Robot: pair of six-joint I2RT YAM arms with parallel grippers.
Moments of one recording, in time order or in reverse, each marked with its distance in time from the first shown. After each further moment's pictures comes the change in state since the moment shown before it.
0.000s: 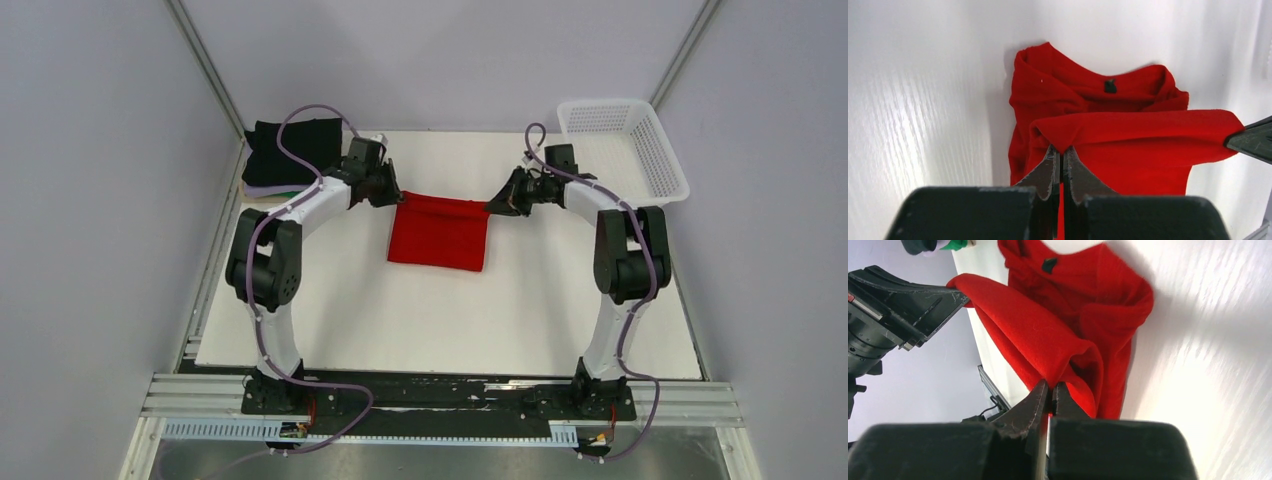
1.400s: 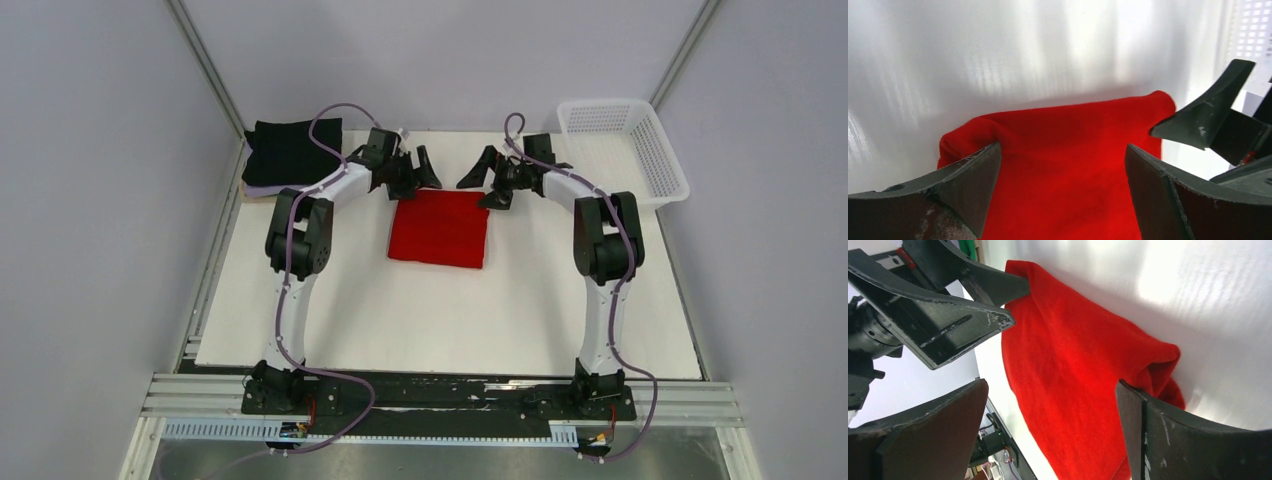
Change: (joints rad) left arm 0.006 0.370 0.376 0.013 0.240 -0.039; right arm 0.071 0.224 0.244 0.076 0.013 0.039
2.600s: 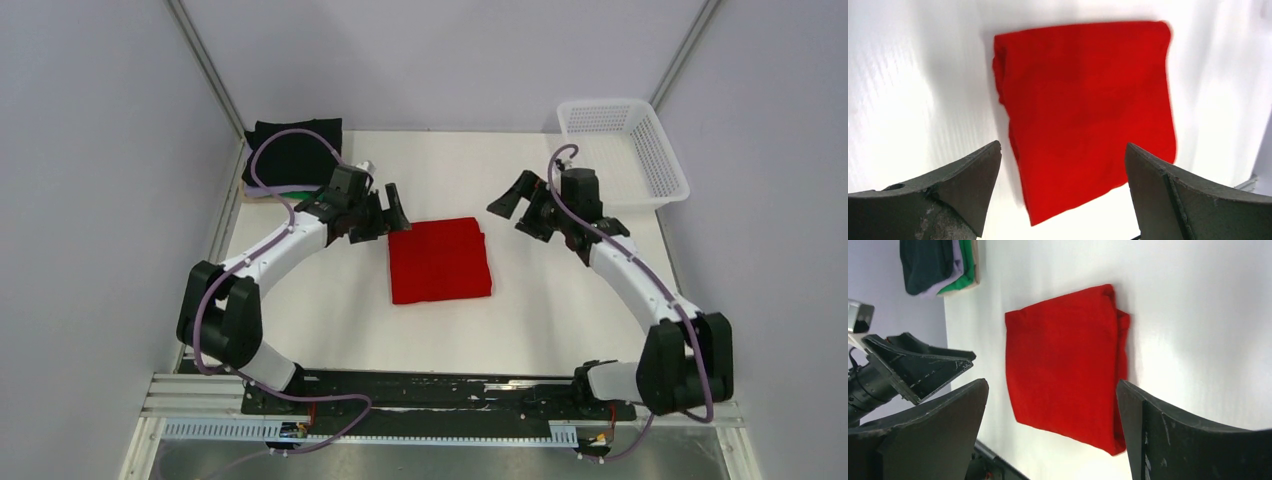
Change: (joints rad) left arm -0.067 -0.731 -0.671 -0.113 -0.243 -0.025; right arm 0.048 -0.789 -0.608 0.006 0.396 0.067
